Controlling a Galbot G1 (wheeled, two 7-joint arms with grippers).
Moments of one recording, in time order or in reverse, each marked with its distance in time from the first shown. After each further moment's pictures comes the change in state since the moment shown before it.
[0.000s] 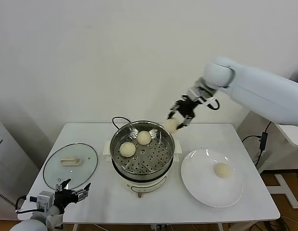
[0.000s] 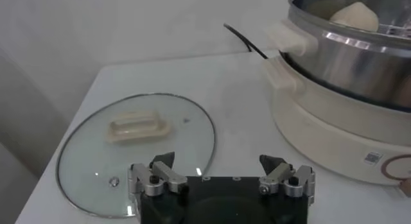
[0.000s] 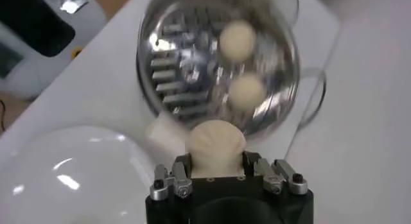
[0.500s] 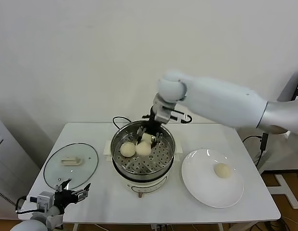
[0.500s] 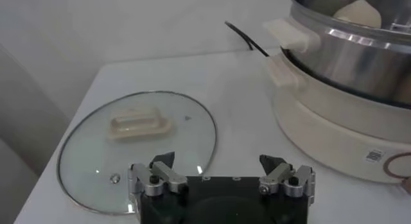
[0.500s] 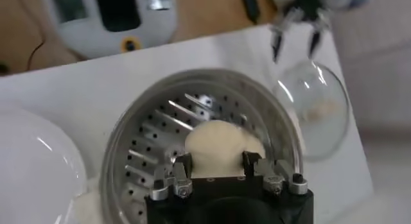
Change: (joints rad) left arm 0.001 -0.002 0.000 0.007 0.002 -0.004 0.001; right arm -0.103 0.190 0.034 0.058 -0.185 0.320 -0.042
